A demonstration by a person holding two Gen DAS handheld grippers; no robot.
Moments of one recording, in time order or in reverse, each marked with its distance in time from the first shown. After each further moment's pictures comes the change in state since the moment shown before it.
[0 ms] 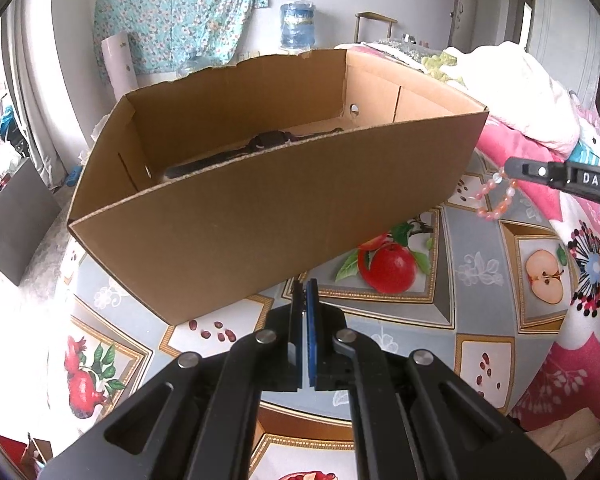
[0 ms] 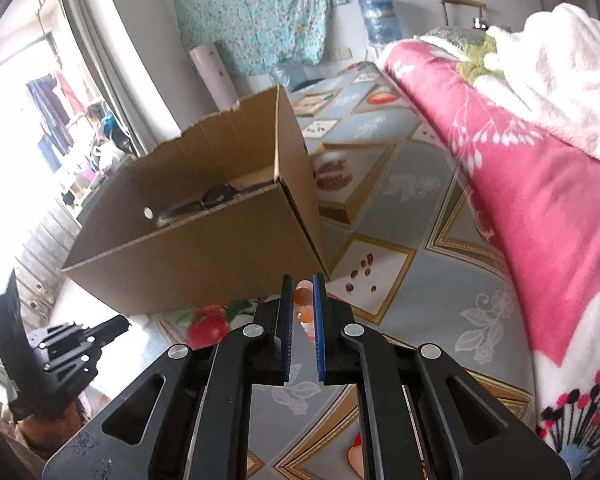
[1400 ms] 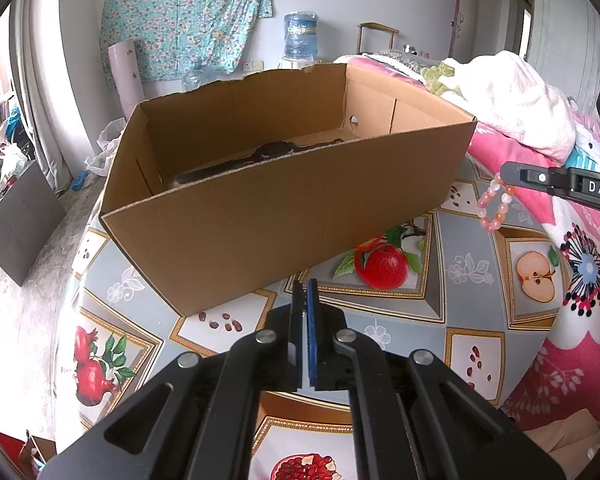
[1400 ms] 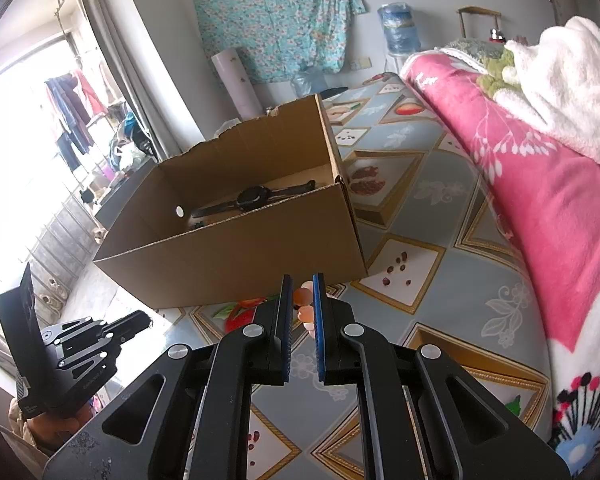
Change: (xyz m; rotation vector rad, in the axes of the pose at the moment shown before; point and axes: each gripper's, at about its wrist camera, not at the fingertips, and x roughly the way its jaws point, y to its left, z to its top) left arm -0.021 0.001 -0.004 -0.002 -0.031 0.008; right arm -0.015 0.022 -0.013 -0.028 -0.017 0.046
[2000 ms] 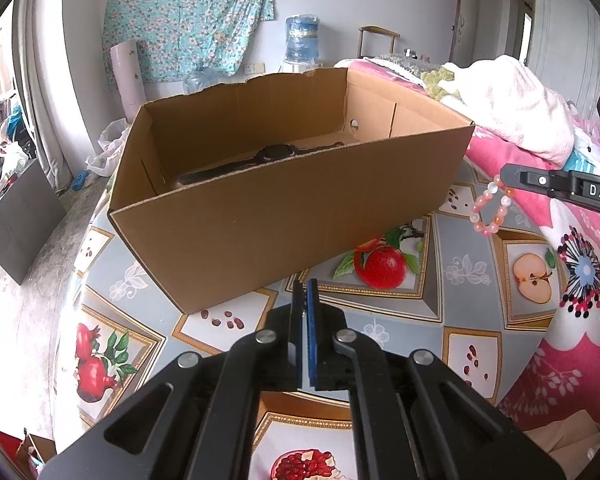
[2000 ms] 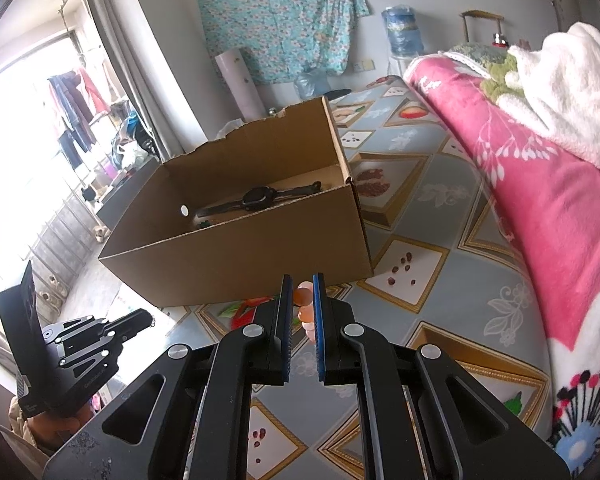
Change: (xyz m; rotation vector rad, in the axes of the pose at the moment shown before) left arm -0.006 0.000 0.001 -0.007 -0.011 -0.001; right arm -0.006 0.007 0.000 -0.017 -0.004 0.005
